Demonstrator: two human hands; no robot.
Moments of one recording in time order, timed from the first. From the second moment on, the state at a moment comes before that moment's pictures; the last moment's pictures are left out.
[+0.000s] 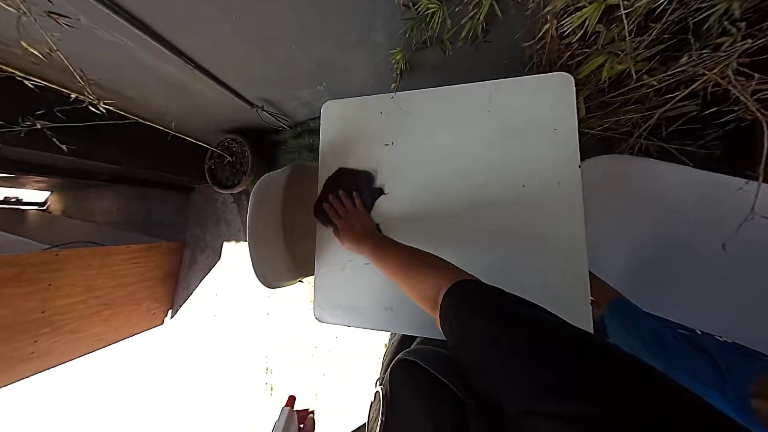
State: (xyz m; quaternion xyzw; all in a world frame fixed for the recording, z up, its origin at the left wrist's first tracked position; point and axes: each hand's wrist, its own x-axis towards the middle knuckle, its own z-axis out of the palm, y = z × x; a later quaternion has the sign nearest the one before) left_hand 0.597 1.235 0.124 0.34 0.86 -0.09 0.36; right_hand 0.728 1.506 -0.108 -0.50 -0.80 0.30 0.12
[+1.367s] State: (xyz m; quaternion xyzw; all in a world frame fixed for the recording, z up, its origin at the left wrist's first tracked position) left_hand 0.427 1.117 0.110 0.32 0.86 -0.07 0.40; right_hand 1.001 1.178 -0.092 -0.91 -0.39 0.12 0.06
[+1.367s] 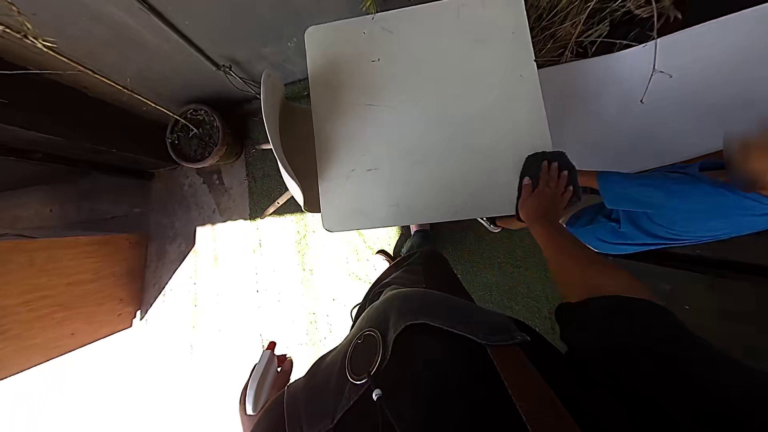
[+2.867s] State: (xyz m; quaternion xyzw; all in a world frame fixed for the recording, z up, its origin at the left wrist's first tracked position) left_hand 0.693 1.414 0.059 0.58 0.69 0.01 0.44; right_hand 1.071 1.404 -0.085 -0.71 -0.67 0.18 0.13
